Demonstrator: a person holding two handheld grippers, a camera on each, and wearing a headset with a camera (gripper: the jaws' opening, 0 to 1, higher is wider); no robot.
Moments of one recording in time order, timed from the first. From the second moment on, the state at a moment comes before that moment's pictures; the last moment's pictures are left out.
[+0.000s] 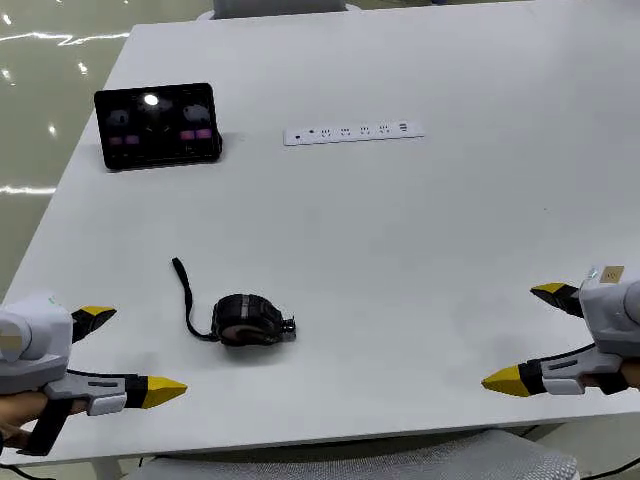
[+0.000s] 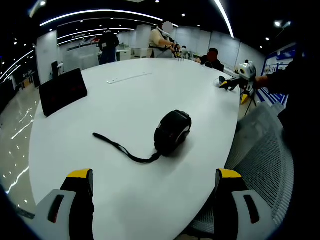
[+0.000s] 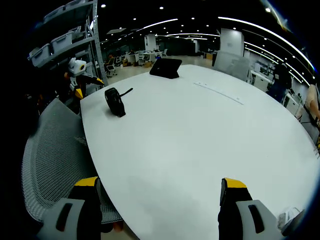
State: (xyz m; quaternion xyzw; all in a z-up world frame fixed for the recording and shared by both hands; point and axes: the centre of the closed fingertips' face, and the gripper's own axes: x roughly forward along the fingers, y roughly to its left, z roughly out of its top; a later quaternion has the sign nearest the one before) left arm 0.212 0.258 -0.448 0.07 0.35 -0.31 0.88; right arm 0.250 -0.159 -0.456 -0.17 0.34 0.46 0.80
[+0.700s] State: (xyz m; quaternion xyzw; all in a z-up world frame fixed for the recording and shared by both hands) left arm 0.222 0.241 -0.444 0.12 0.35 -0.36 0.86; right arm 0.252 -0.148 -0.456 -0.17 0.33 0.49 0.79
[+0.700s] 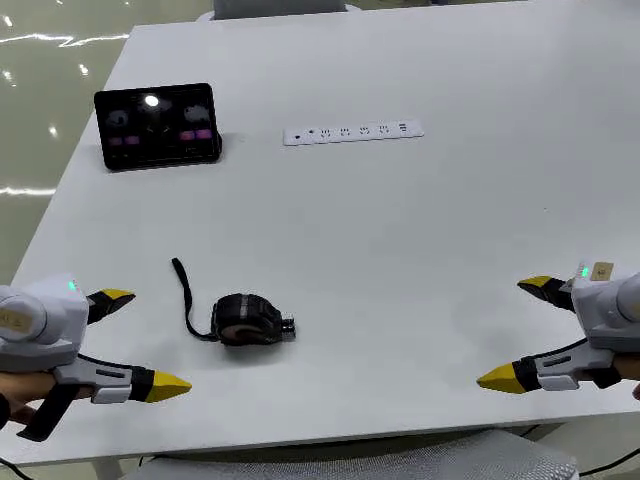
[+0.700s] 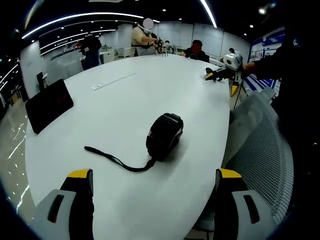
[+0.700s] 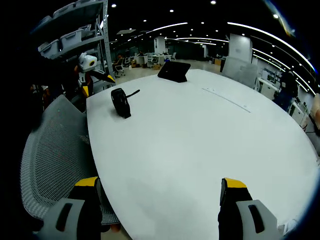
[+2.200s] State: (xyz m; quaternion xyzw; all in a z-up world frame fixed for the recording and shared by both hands) left arm 0.255 0.208 -0.450 0.24 0.38 -0.44 0.78; right arm 0.281 -0.088 -0.457 -0.21 0.29 0.55 0.75
